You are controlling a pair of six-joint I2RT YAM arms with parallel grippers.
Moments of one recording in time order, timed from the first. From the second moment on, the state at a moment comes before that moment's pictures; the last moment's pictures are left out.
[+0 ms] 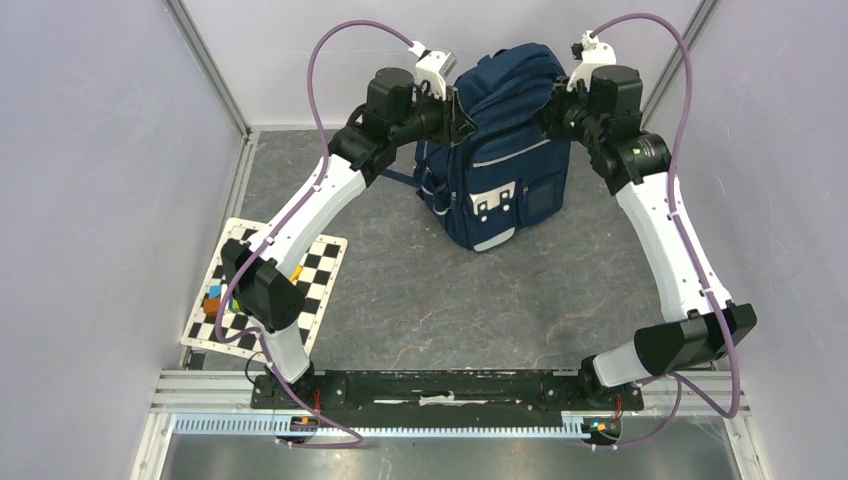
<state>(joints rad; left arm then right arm) -0.61 1.80 1.91 -0.34 0.30 -0.26 0.23 1.48 1.74 -0.59 -0.05 0.18</state>
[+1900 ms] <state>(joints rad) -0.58 1.65 1.77 -0.22 0.39 -0.28 0.37 1.24 1.48 -0.41 0.20 0.28</state>
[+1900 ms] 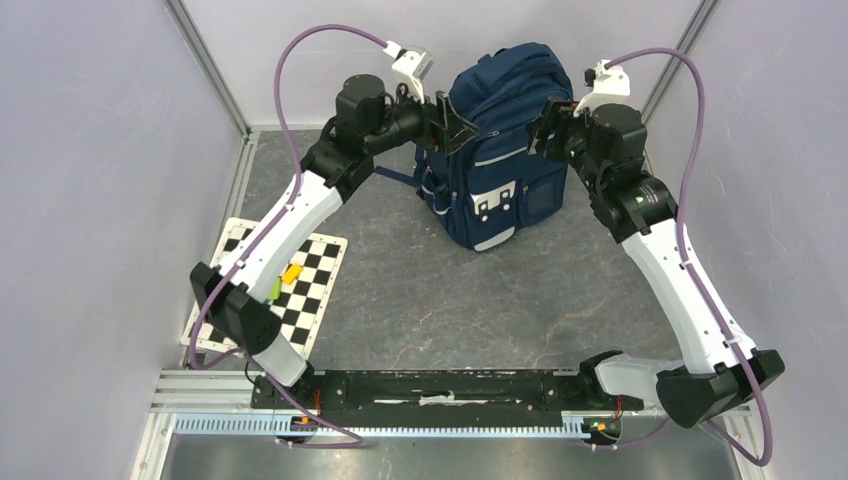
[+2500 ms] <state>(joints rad) -0.58 1.59 1.69 -0.25 0.29 -0.30 0.33 1.31 1.47 -0.27 -0.26 0.18</state>
